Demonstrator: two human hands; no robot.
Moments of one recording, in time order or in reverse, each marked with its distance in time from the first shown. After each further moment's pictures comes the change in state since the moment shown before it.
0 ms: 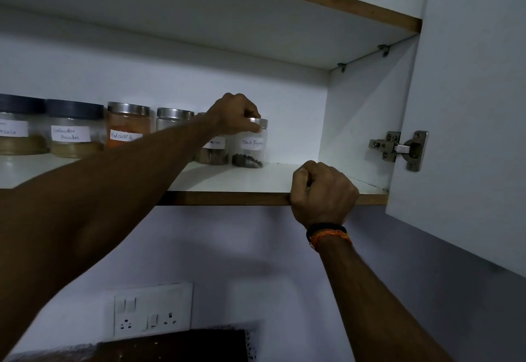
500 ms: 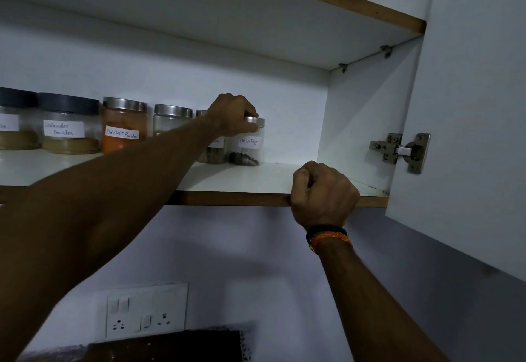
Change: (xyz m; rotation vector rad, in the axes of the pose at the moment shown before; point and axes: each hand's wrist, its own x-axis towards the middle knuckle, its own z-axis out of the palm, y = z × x) left_hand 0.000 0.000 0.005 0.148 0.026 -0.024; right_hand -0.001 0.001 0.002 -0.006 0.002 -0.004
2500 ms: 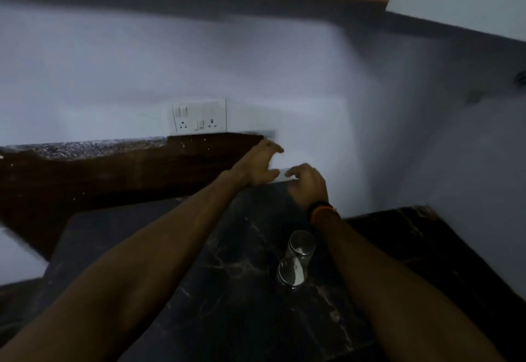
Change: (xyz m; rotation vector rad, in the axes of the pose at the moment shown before) left_hand -0.469 0.170 0.094 -0.465 -0.608 -0.167; right_hand -0.331 -0.023 -0.205 0.006 -1.139 0.445
